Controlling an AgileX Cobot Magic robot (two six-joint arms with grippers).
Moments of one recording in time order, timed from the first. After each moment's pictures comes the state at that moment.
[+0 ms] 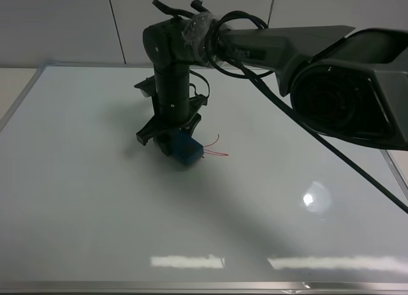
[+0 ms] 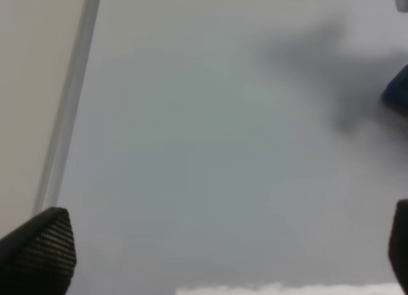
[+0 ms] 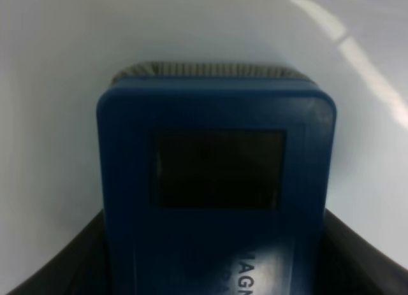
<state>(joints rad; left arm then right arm) 0.05 0.00 -0.50 -0.07 1.05 0.04 0.80 2.47 -2.08 0.04 1.21 -0.07</state>
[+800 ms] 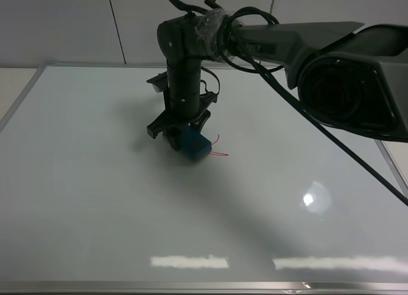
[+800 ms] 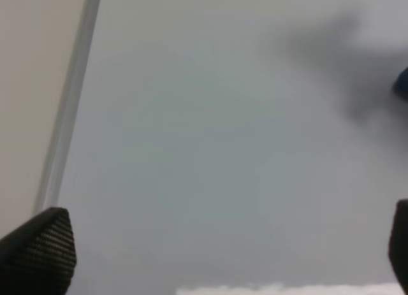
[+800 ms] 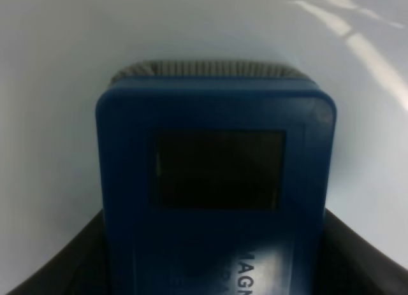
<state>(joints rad) 0.05 0.00 -0.50 -0.07 1.05 0.04 0.75 2.47 -2.06 0.04 1.21 -0.07</state>
